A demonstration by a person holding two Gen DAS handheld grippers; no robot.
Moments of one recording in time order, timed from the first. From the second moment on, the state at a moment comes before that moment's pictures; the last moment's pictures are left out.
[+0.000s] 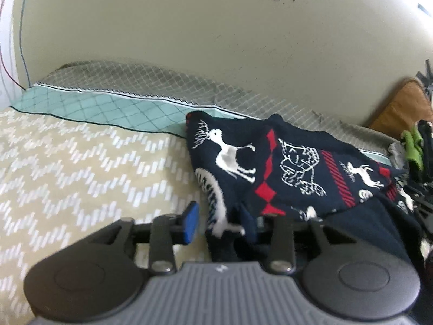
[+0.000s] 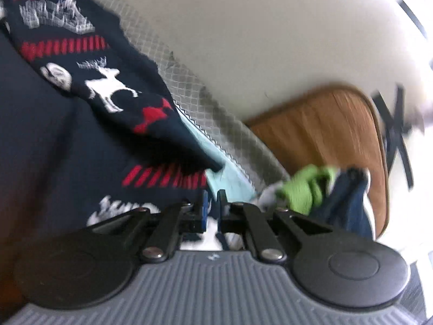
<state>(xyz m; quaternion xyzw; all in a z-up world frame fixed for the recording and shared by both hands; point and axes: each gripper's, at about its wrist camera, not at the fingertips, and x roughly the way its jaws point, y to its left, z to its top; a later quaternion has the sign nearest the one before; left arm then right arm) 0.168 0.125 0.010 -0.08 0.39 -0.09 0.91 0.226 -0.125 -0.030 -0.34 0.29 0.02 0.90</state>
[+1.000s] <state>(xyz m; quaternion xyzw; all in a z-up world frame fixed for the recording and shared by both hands) -0.030 0.165 0.016 -0.10 0.41 -0.14 0.89 0.050 -0.127 -0.008 0.09 0.28 0.19 0.94</state>
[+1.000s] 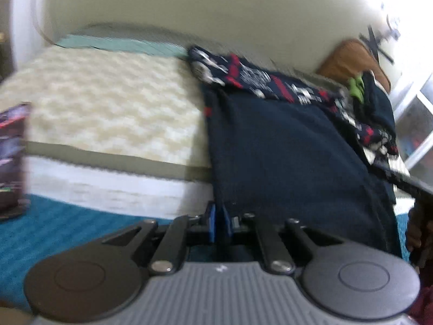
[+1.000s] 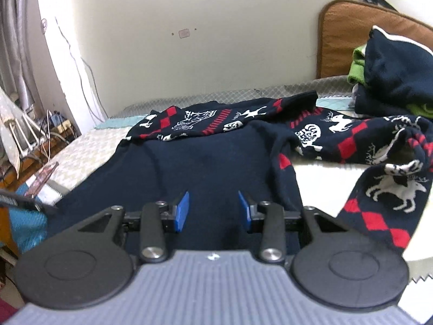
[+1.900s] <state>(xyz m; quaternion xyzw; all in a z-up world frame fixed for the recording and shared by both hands) -0.066 0.156 0.006 -0.02 0.49 -0.16 0.86 -0.032 -0.171 -0.024 0.16 0.40 0.25 0.87</state>
